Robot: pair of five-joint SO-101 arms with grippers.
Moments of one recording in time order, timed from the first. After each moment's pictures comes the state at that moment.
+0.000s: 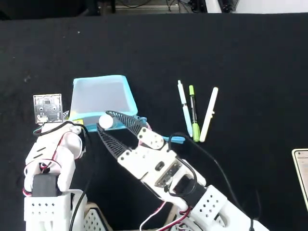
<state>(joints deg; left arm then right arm) -7.2 -86.2 71.6 52.2 0.6 -47.9 -81.7 91.5 -13.7 16.3</state>
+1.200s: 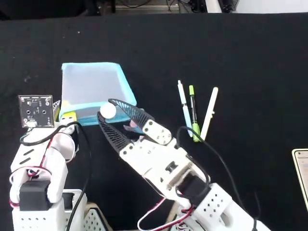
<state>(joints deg) -7.5 -85.6 55.1 59.8 -3.3 -47.1 -77.9 81.3 -13.8 16.2</state>
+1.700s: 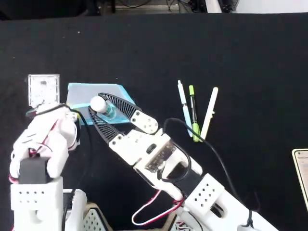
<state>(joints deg) -7.4 -68.0 46.5 65.6 -2.9 -47.1 -64.7 75.6 -13.8 16.2</state>
